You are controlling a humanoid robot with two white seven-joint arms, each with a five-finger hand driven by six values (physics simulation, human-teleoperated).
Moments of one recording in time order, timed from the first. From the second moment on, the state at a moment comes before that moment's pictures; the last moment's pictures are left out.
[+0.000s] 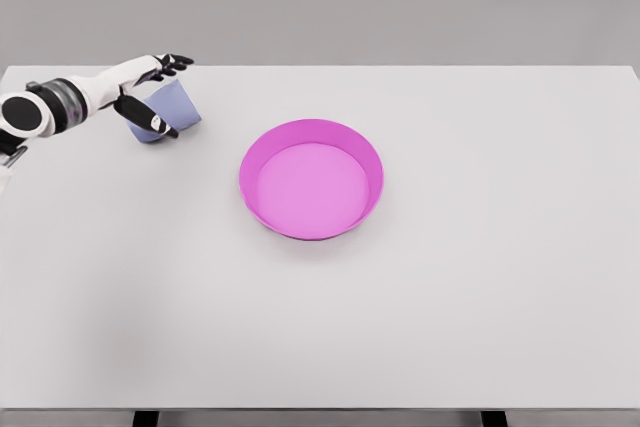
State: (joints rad) left arm -0.92 0.69 -0.97 -1.12 0.26 0.10 -0.31; right arm -0.03 0.00 -0.08 0.16 0.07 -0.20 0.26
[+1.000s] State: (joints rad) left arm -0.93 0.62 -0.98 -0.99 0.23 0.10 -0.31; right arm -0.03 0.00 -0.08 0.16 0.07 -0.20 0.26
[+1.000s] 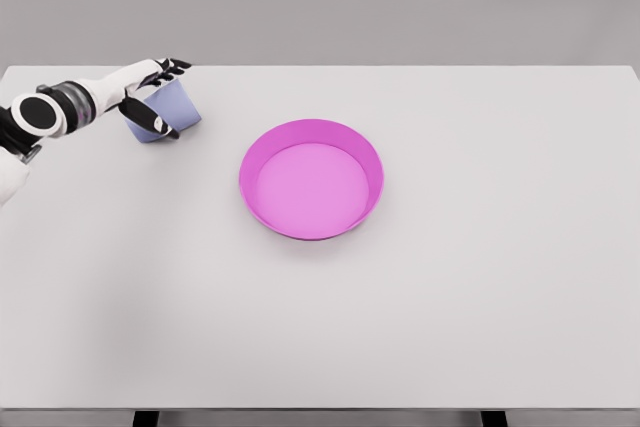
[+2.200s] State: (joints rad) left arm -0.93 0.57 -0.96 -0.93 0.23 0.06 -0.30; right arm -0.03 0.00 -0.08 0.16 0.07 -0.20 0.26
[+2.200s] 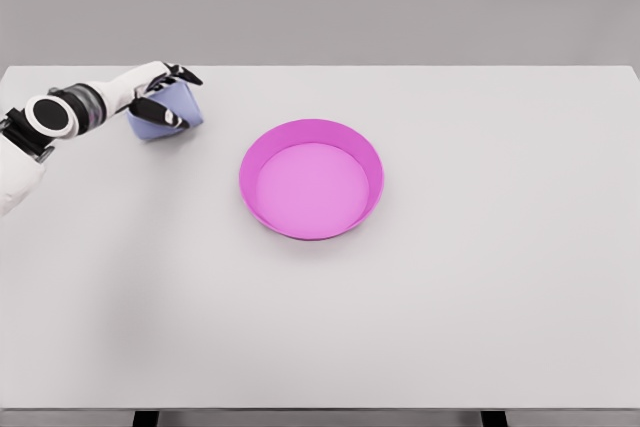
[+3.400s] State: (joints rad) left arm -0.72 0.57 -0.85 -1.35 0.59 -0.35 -0.30; right arm -0.03 0.00 -0.08 0.16 0.07 -0.20 0.26
